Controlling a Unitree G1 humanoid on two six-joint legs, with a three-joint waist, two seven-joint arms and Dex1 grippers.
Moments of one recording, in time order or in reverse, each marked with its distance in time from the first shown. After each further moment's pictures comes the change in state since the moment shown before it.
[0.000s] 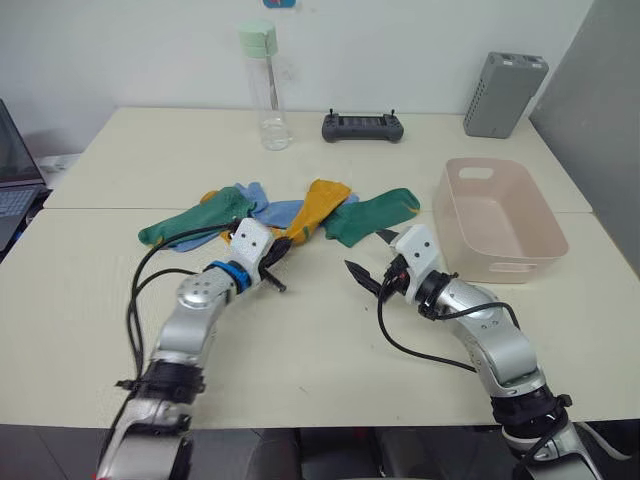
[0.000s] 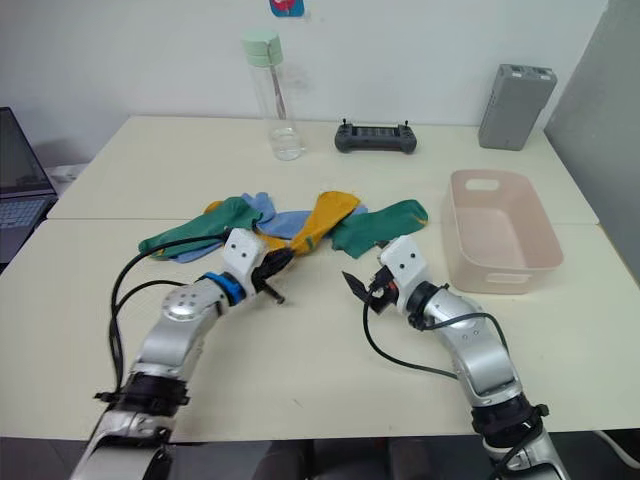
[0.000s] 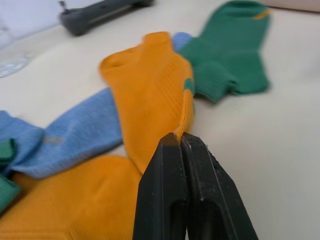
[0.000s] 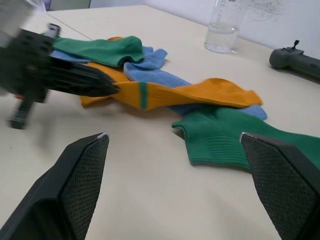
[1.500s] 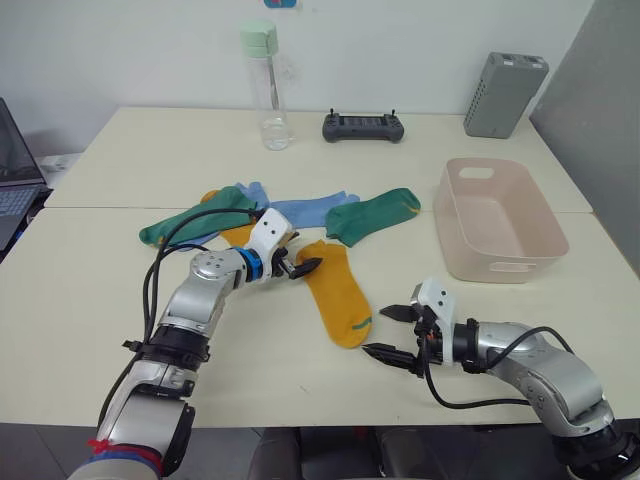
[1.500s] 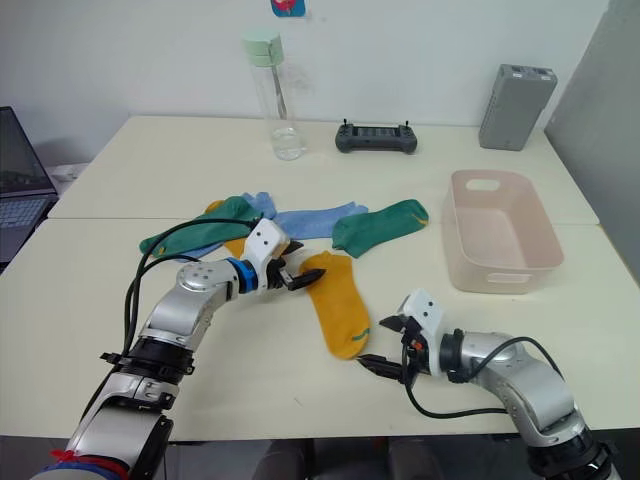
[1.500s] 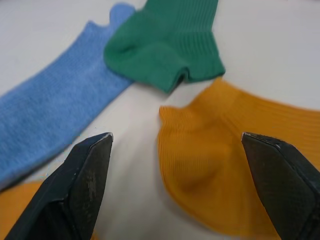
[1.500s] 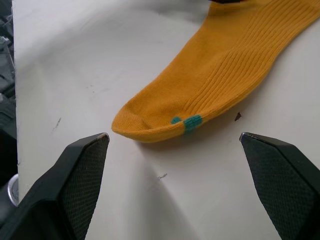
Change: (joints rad) left arm -0.226 -0.007 -0.122 0.240 0.016 0.107 -0.089; right arm 0.183 -0.239 -0.009 -0.208 0.346 0.409 0.254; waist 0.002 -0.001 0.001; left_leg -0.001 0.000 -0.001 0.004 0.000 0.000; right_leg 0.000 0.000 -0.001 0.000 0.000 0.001
